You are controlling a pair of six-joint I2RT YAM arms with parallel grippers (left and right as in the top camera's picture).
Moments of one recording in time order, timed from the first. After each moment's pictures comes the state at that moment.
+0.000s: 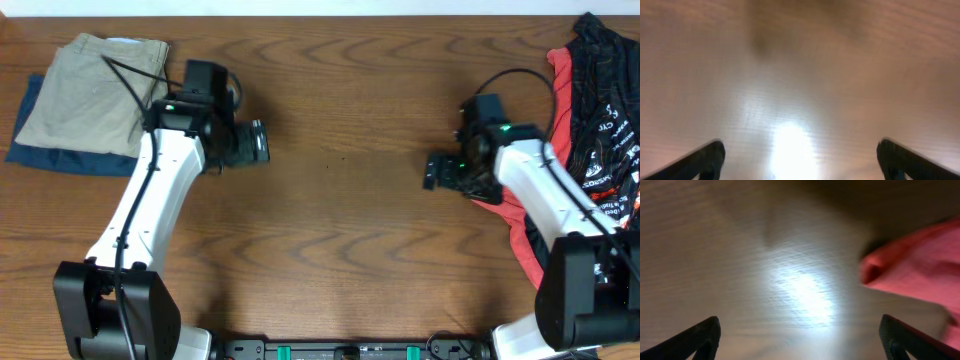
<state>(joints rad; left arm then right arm) -0.14 1.63 1.33 -1.06 0.07 -0.27 0.08 1.70 1.16 -0.96 -0.08 0.33</state>
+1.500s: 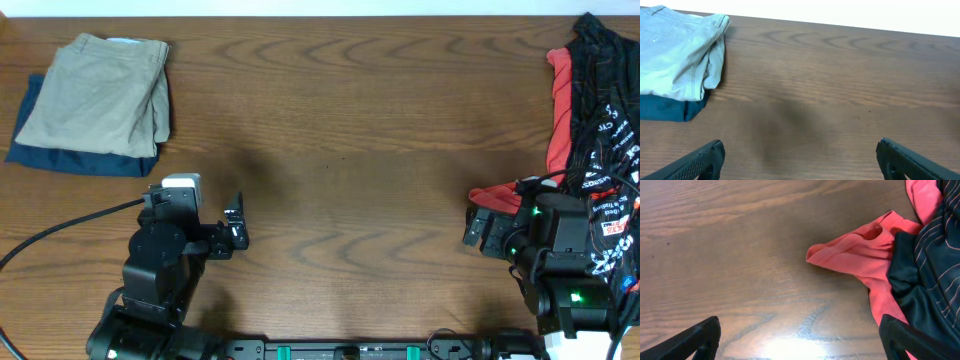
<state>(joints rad) -0.29 0.54 0.73 -0.69 -0.14 -0.25 -0.02 0.73 0.65 -0.80 -0.03 0.24</state>
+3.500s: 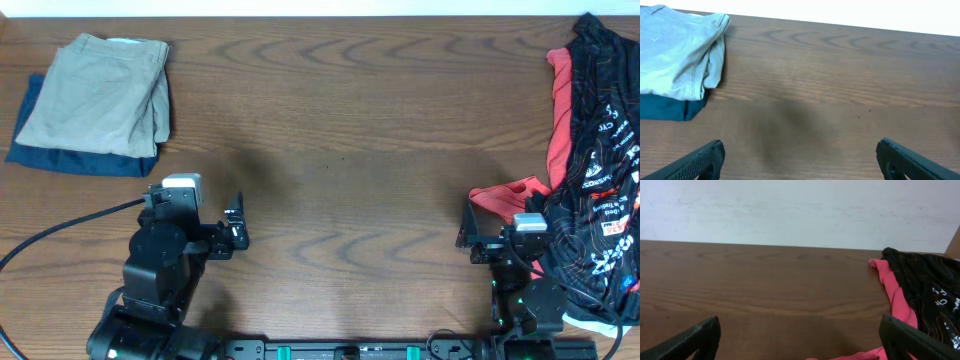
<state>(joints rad) -0.29 0.54 0.73 -0.69 -0.14 -0.25 0.02 0.01 0.01 -0.07 -0.01 -0.01</state>
